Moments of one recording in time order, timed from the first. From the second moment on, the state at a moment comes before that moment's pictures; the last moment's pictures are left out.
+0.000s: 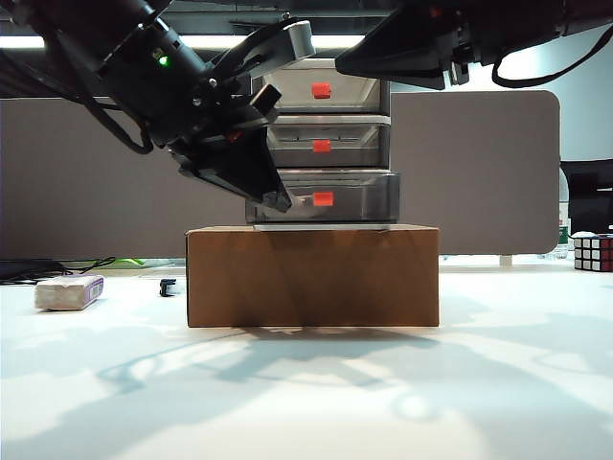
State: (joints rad) left arm -0.68 1.42 0.86 -0.08 0.15 0.25; right arm 0.36 1.35 0.81 0.32 -0.79 -0.05
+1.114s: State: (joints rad) left arm -0.70 0.63 0.47 -0.08 0.06 0.15; right arm 0.33 0.58 0.61 -0.26 -0.44 -0.22
